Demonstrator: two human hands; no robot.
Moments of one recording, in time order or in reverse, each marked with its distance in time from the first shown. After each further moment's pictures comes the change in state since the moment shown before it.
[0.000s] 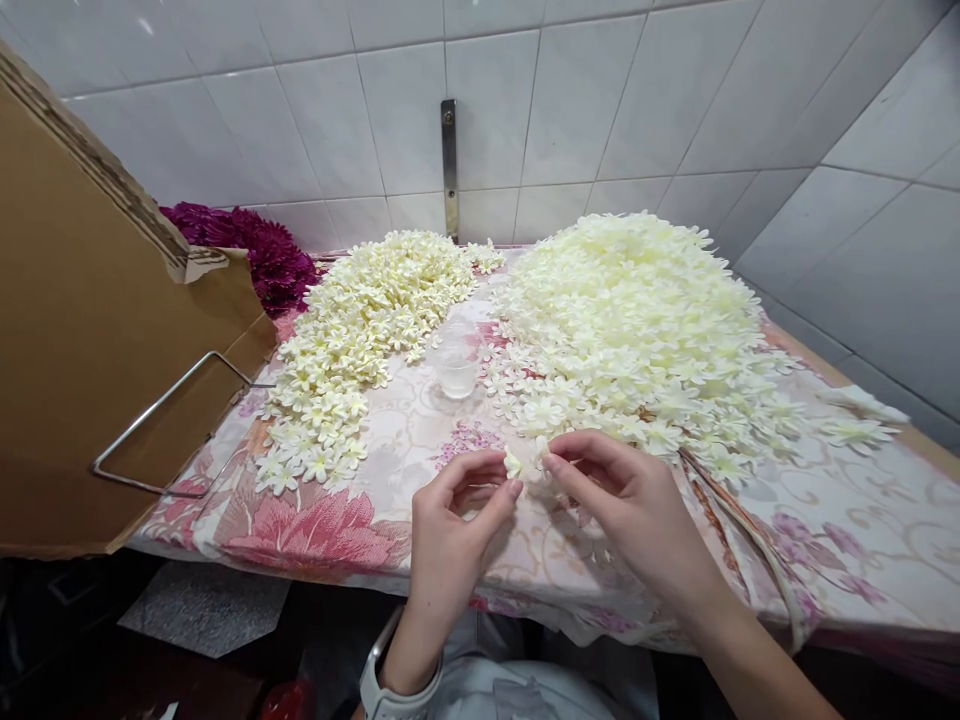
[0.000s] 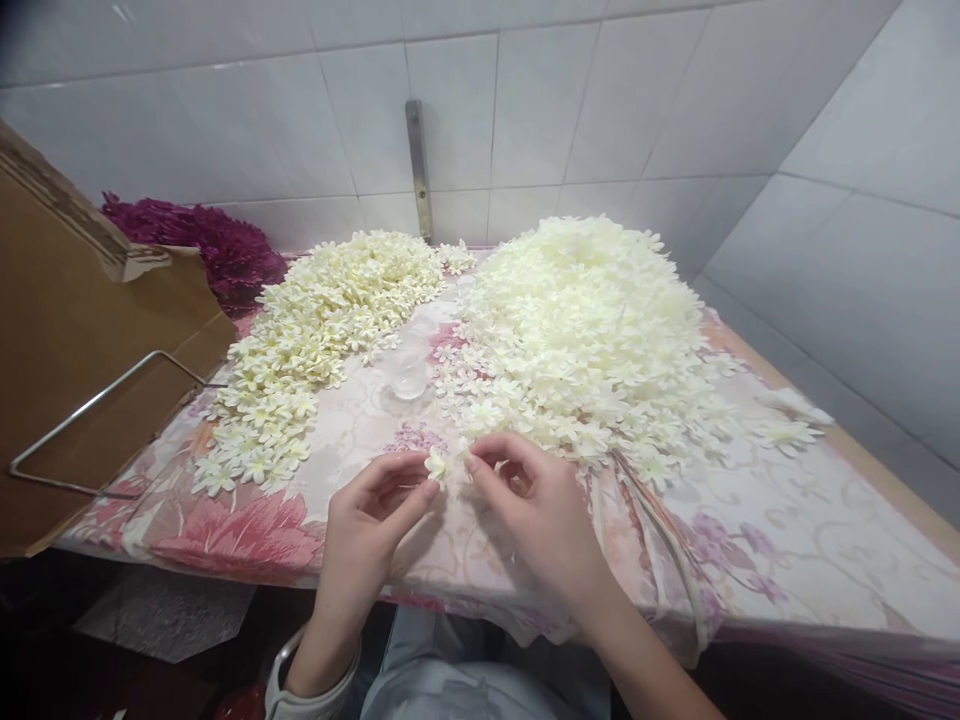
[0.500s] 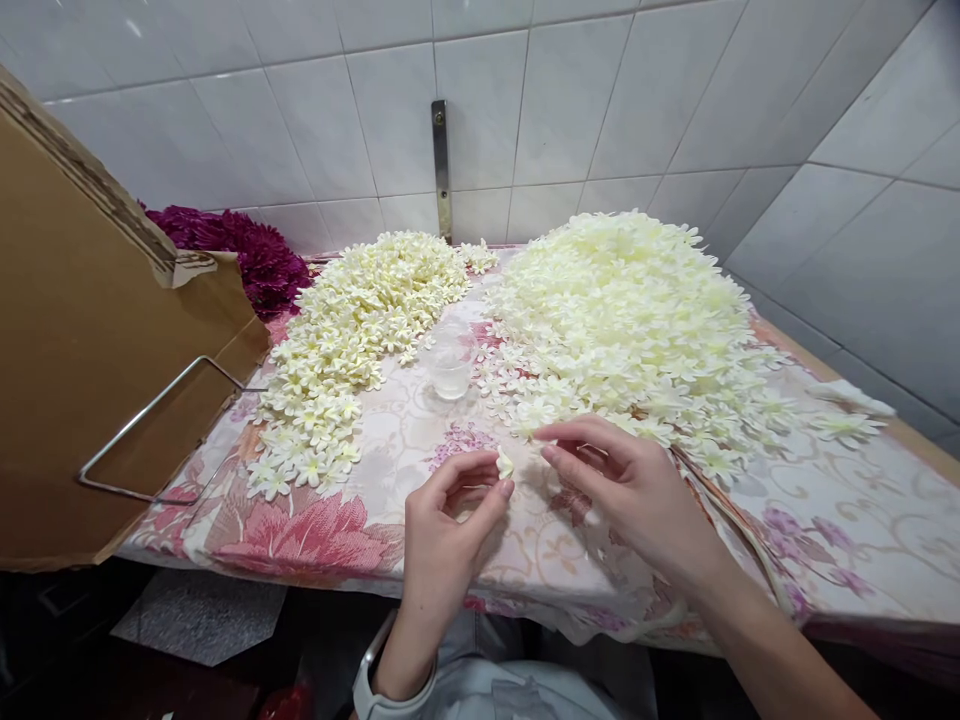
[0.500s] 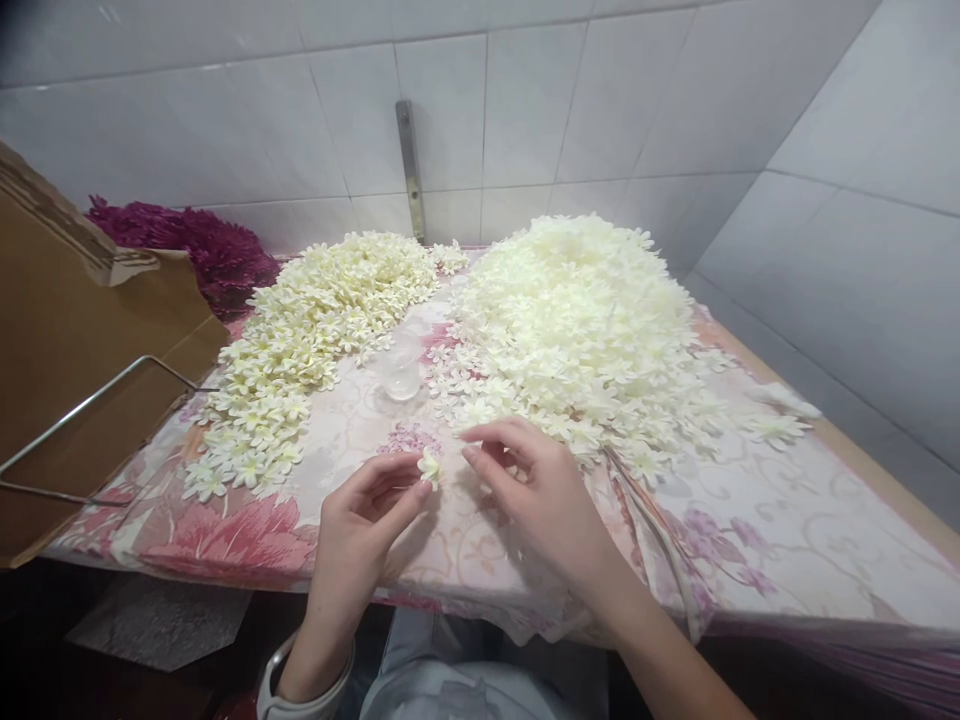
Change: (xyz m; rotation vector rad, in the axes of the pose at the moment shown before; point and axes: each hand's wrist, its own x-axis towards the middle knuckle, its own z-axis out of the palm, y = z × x) left_hand -0.001 0.002 0.004 0.001 0.046 0.001; right_hand 0.011 -0.001 -0.013 -0.050 -0.073 -0.079
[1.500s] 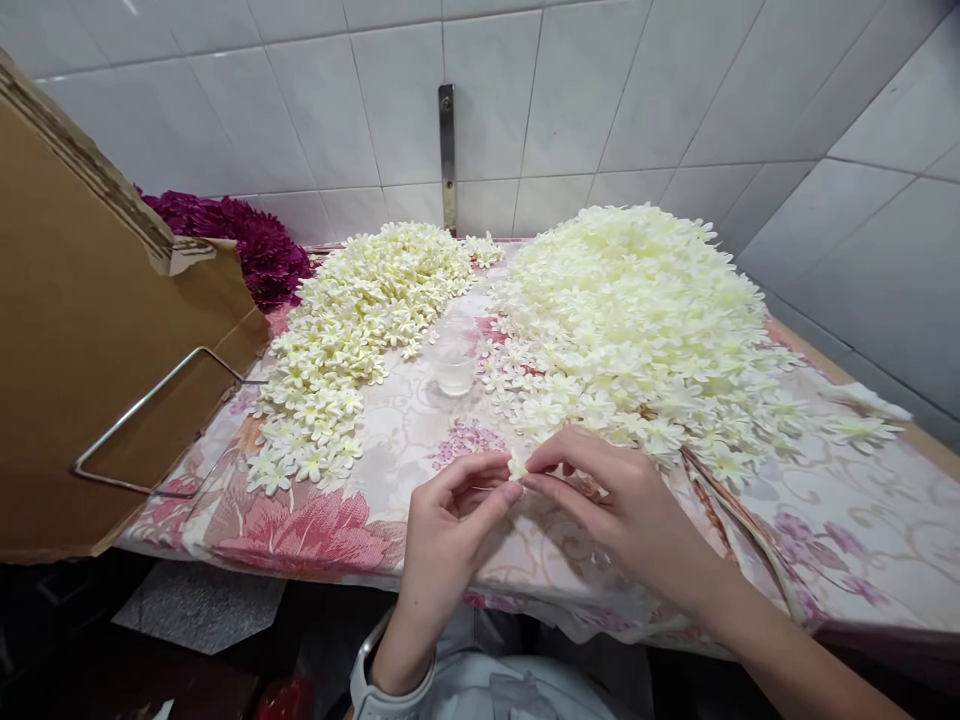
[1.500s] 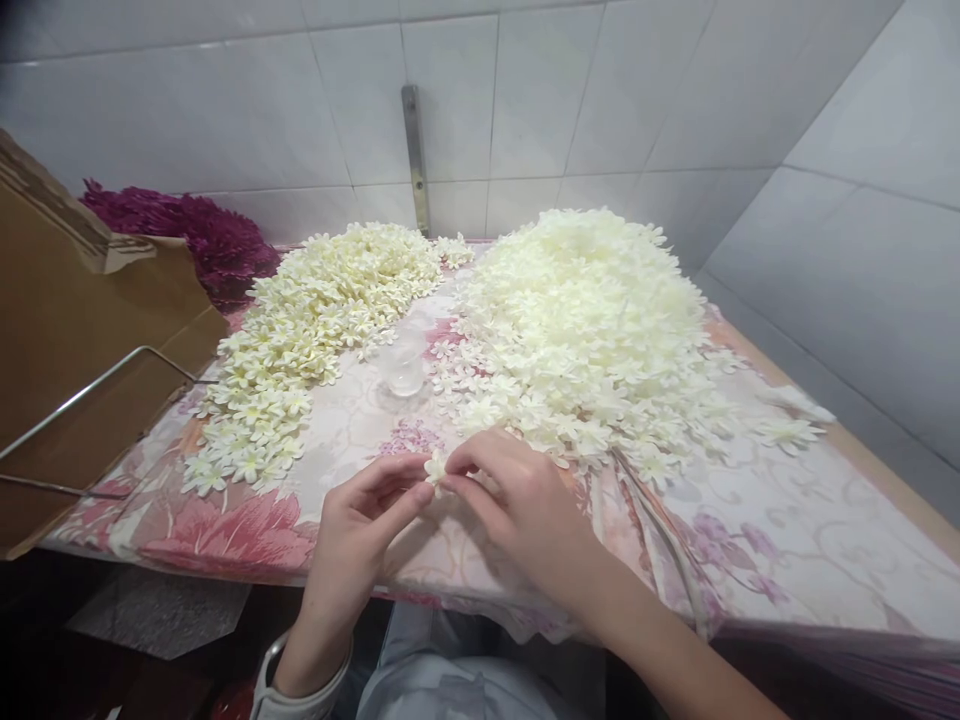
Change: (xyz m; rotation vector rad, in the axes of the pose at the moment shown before) left_hand 0.003 0.000 -0.007 -0.110 -0.127 -0.076; right_hand -0.001 -0.007 0.006 -0.279 -0.148 -0.370
